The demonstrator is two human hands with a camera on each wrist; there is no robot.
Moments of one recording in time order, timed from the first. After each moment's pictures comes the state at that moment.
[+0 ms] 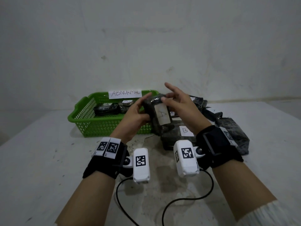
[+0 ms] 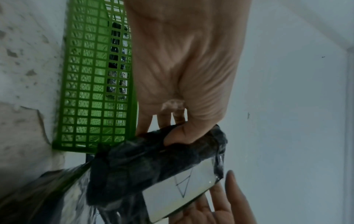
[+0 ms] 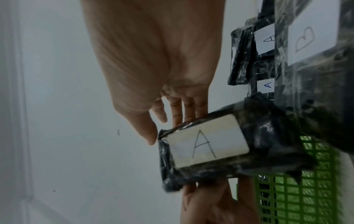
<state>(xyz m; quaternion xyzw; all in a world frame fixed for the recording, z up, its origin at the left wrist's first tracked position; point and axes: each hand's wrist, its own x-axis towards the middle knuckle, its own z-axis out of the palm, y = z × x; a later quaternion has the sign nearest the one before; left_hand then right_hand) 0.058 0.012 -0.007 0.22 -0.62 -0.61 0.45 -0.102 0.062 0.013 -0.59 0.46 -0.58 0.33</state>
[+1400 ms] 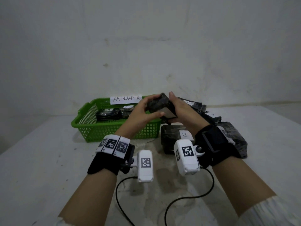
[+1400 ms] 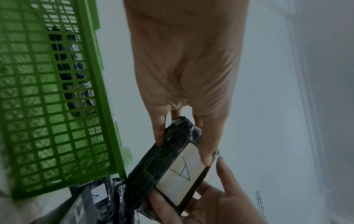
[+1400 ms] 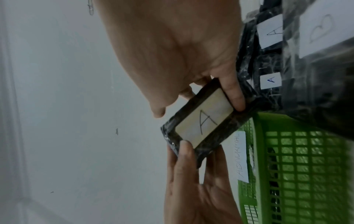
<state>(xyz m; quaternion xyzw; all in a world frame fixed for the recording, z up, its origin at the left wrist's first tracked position) 0.051 0.012 0.011 0.24 -0.74 -0.46 0.43 -0.105 0.056 0.020 -0.54 0.54 -0.54 0.35</state>
